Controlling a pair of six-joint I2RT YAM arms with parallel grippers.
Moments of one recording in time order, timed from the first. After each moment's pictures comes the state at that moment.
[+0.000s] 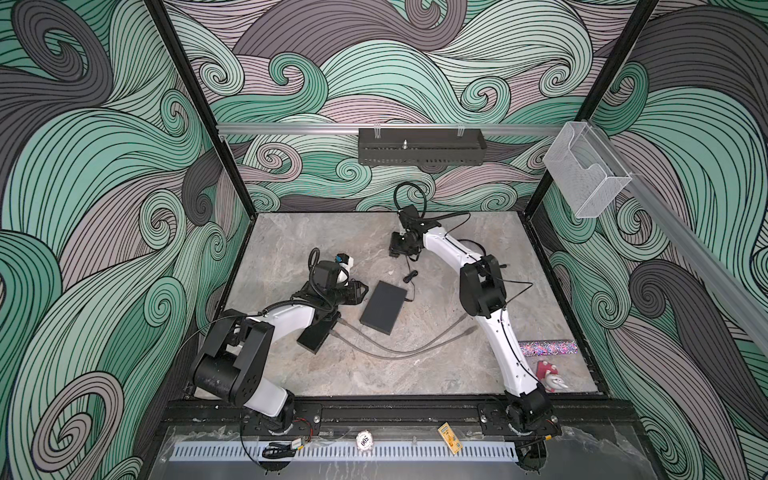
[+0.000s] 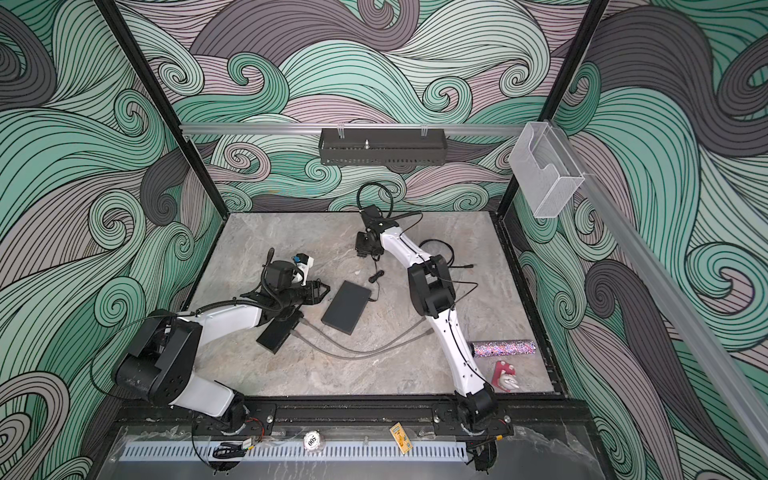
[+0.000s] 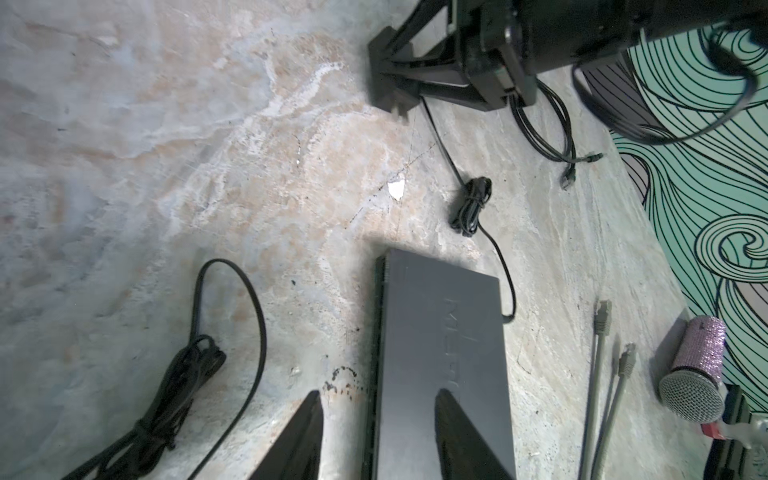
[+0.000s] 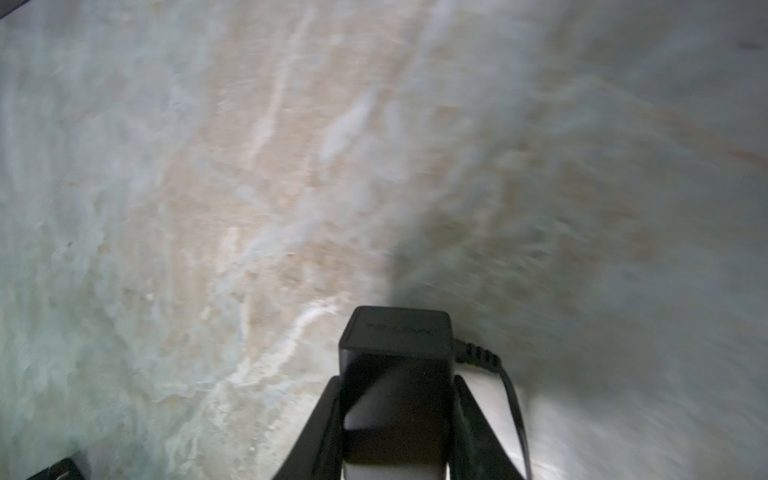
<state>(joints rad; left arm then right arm) -0.37 1.51 0.67 0.14 0.30 -0.39 0.50 2.64 2.39 -0.75 -0.16 0.48</state>
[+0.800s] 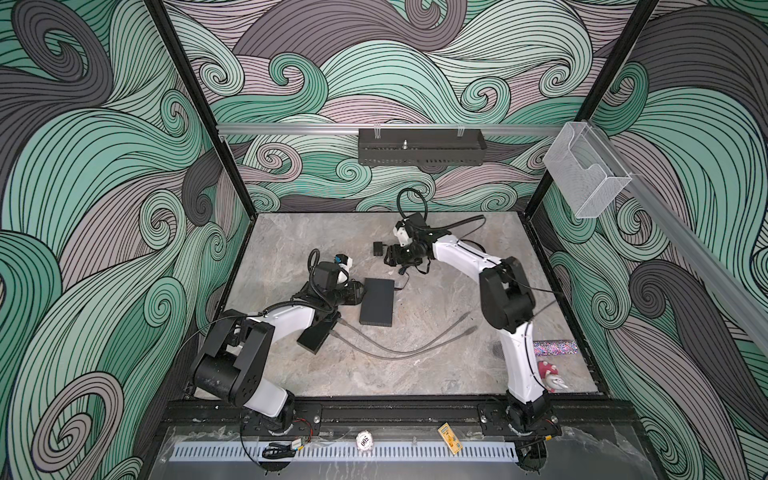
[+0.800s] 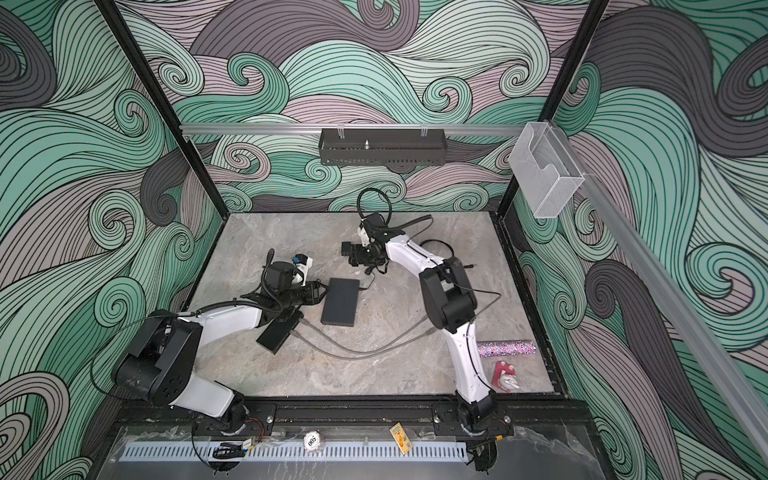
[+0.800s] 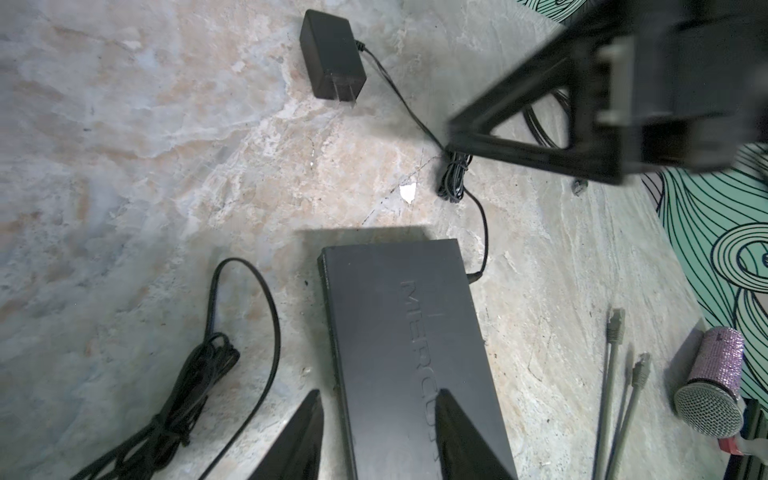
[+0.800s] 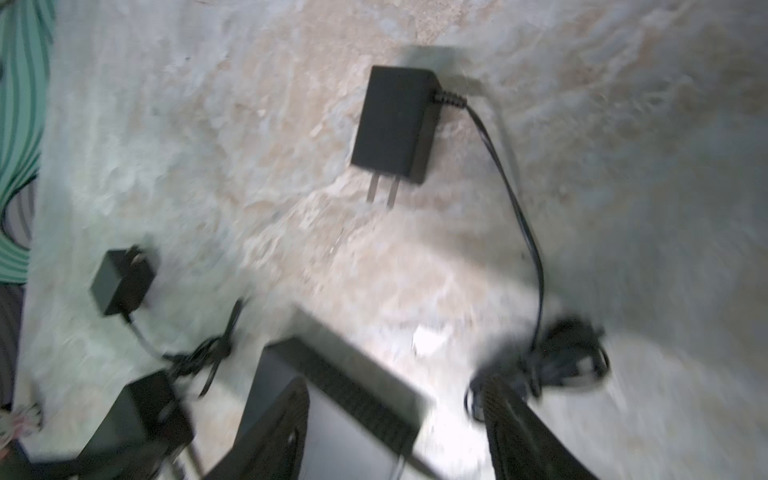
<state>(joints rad) -0.37 1.50 0.64 0.16 0.28 -0.42 0.52 2.10 1.67 -0.55 -0.28 0.34</state>
